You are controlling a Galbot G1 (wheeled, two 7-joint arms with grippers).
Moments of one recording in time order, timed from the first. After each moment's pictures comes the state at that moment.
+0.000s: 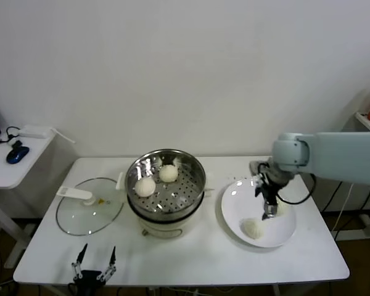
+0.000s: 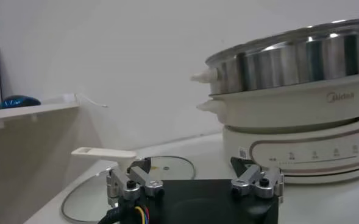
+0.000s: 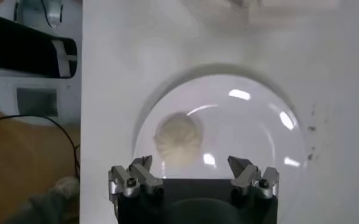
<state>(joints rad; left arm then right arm) 1.71 -1.50 -0.72 -1.71 0.01 -0.46 0.11 0.80 0.78 -1.88 1.58 0.67 -0.49 -0.78</state>
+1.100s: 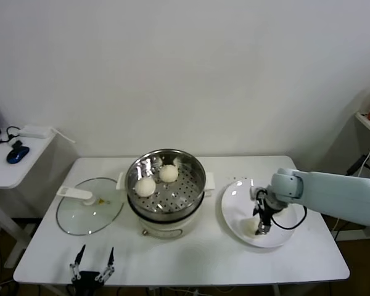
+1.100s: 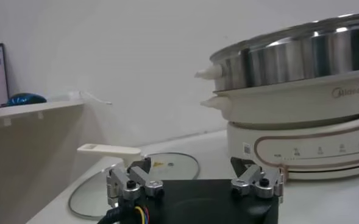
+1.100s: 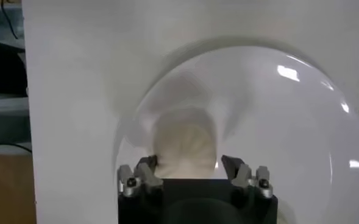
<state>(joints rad) 1.71 -1.51 -0.73 -1.71 0.02 -0.46 0.10 0.41 0.76 -1.58 1.42 0.58 -0.51 -0.69</state>
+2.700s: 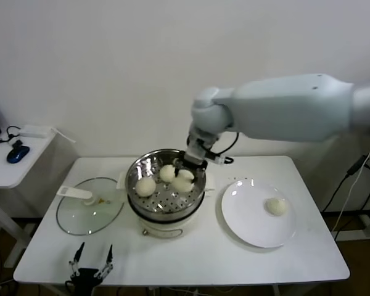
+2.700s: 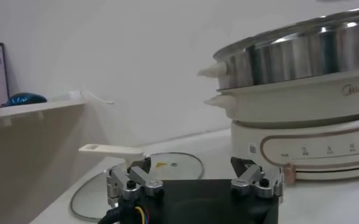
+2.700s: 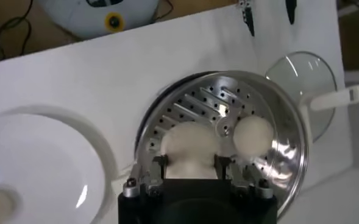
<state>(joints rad) 1.69 -1.49 -0.73 -1.70 0.01 -0.44 0.10 0.94 1.32 -1.67 1.44 0.31 0.30 -0.89</state>
